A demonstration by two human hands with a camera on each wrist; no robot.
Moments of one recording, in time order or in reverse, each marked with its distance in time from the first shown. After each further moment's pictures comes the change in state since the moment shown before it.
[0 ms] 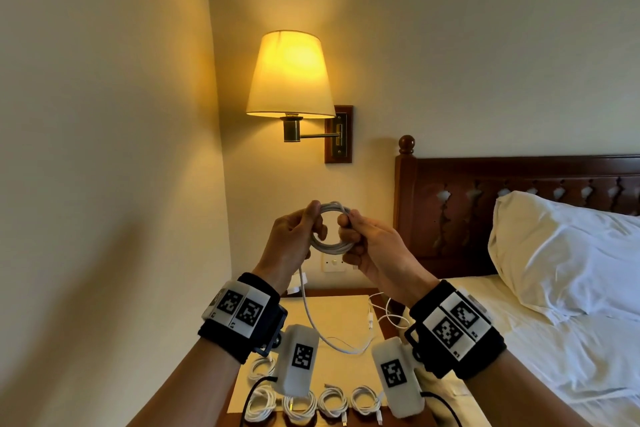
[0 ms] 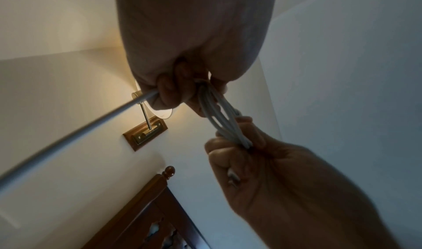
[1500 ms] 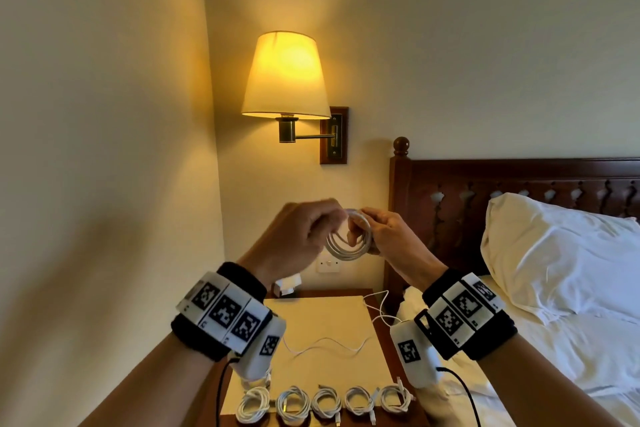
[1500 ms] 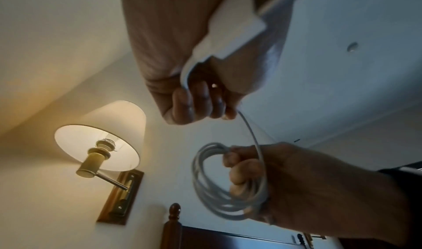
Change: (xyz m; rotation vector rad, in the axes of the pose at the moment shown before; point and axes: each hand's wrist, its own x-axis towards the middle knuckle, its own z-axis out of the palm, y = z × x) left_hand -0.017 0.041 -0.009 0.590 -0.293 0.596; right_hand 0.005 -0.017 -0.029 -0.609 0.095 -0.101
